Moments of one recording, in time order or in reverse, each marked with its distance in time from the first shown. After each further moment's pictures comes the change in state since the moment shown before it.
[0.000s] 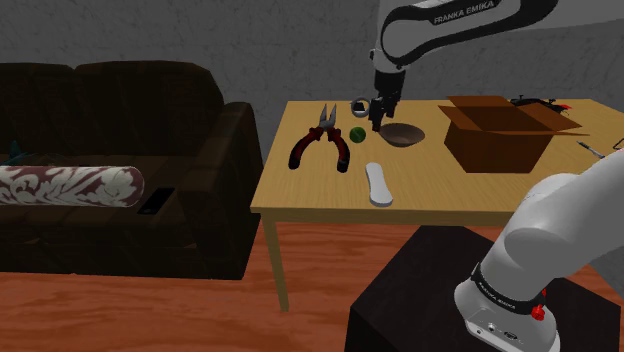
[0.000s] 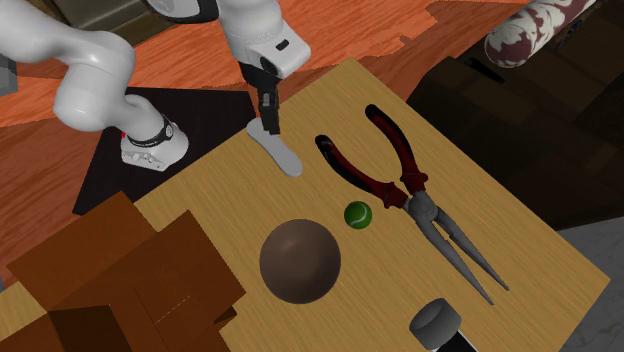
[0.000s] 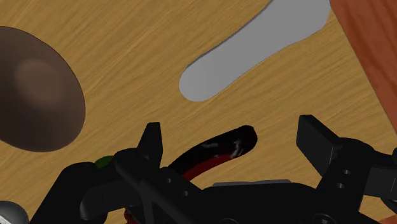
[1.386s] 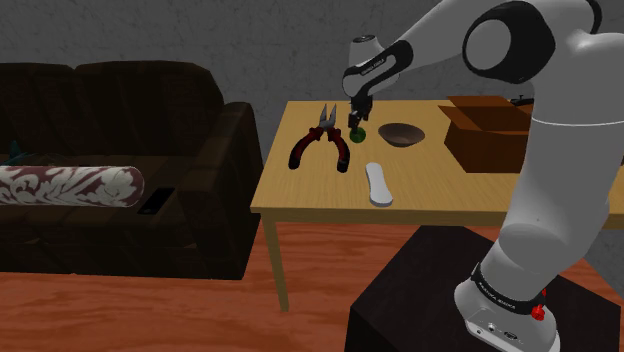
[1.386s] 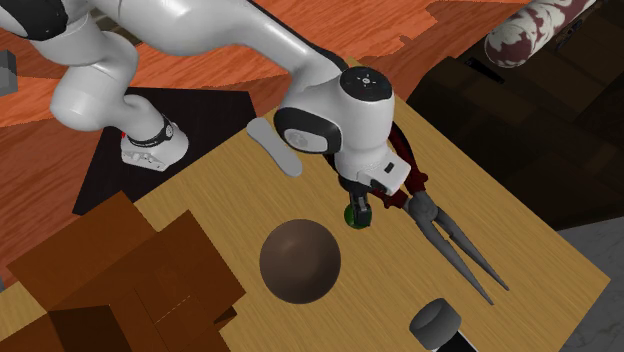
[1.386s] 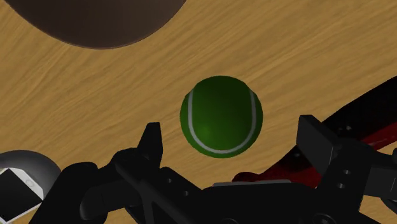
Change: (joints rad) arm -0.094 0.708 -0.104 0.444 -0.028 0.370 -0.170
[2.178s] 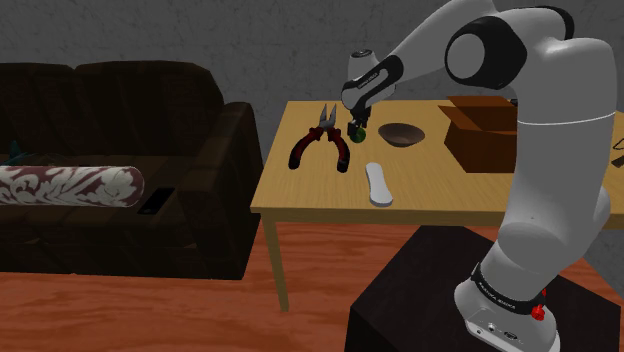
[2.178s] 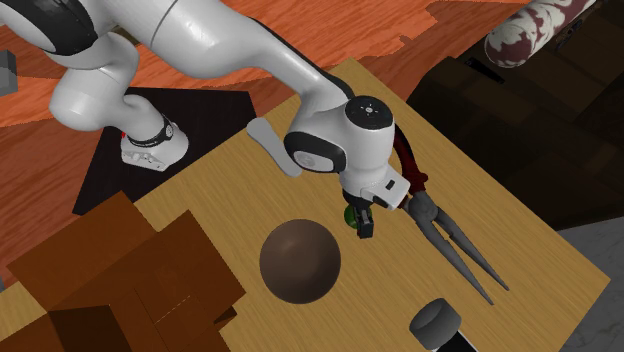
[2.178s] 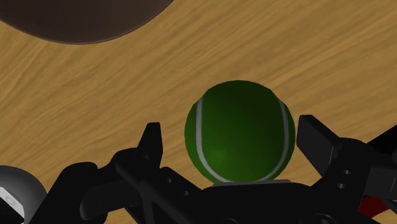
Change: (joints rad) arm -0.019 0.102 -0.001 0.026 0.010 0.083 -0.010
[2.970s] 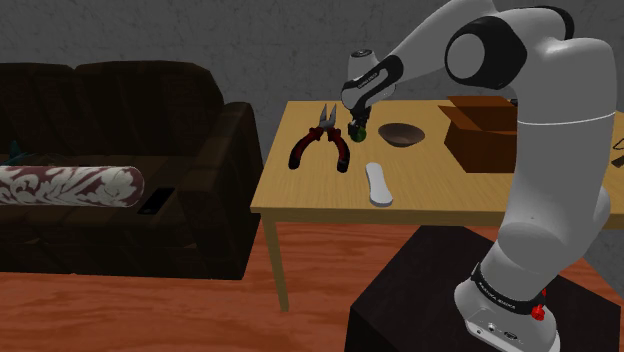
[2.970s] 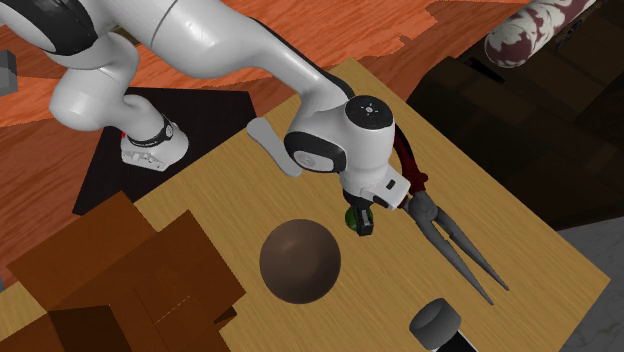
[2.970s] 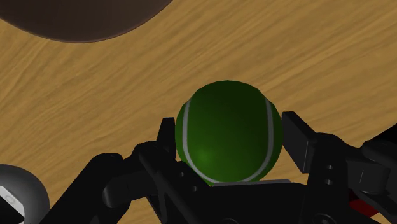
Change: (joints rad) arm 0.000 0.001 0.001 0.002 0.001 0.000 -0.001
